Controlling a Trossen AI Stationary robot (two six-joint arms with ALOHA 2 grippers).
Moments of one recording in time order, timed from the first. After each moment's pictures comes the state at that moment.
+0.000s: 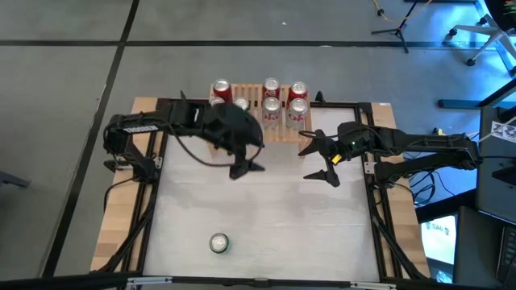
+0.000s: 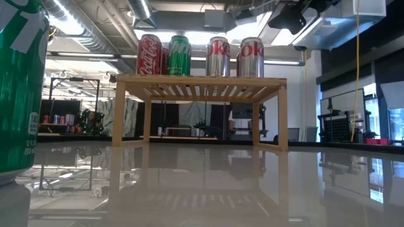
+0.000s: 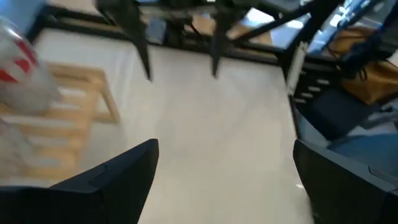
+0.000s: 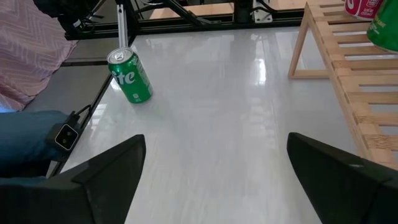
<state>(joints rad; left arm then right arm) -0.03 1.67 2.00 -0.99 0.09 -0.21 -0.05 1.00 0.92 -0.42 -0.27 0.02</state>
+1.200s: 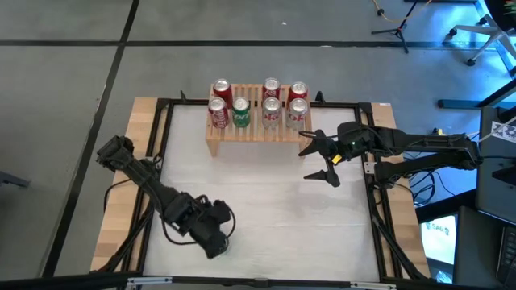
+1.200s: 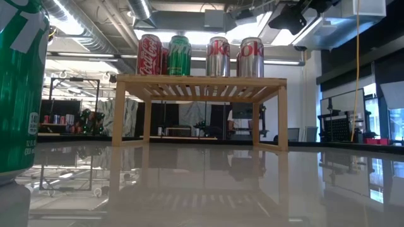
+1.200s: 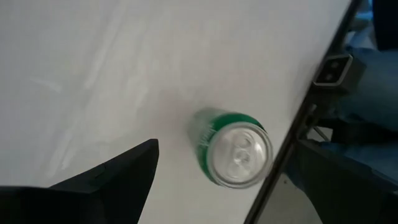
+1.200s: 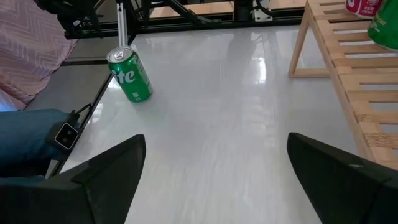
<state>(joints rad) -0.63 1.72 1.60 -1.11 -0.16 -1.12 -0.05 1.00 0.92 -0.43 -0.27 0.02</state>
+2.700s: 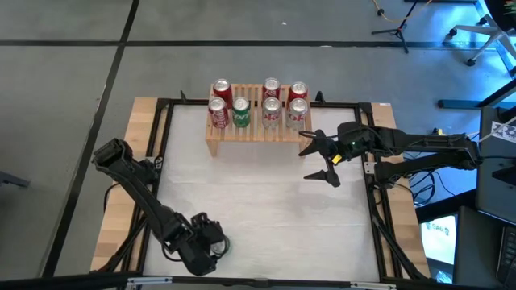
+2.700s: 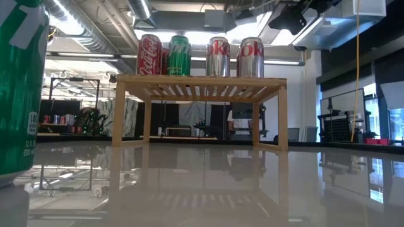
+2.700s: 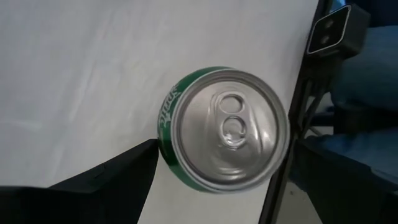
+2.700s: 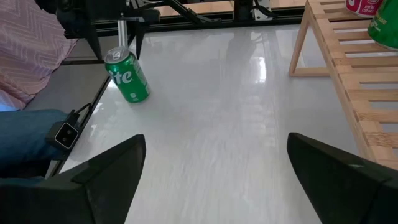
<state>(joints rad) -0.79 1.72 1.29 -0.71 -0.27 -1.12 -0.05 1.00 0.92 -0.43 -0.27 0.02</state>
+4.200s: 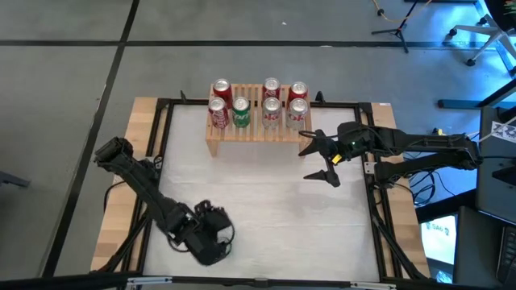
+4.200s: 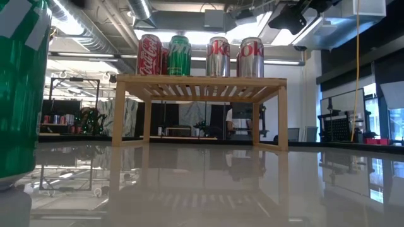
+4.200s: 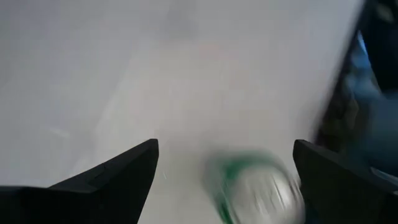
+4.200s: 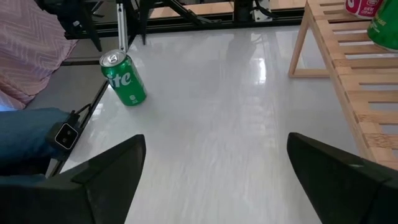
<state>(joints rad) -0.69 1.72 1.49 -0.94 -0.39 -1.11 -0.05 1.00 0.92 -0.43 -0.27 0.02</state>
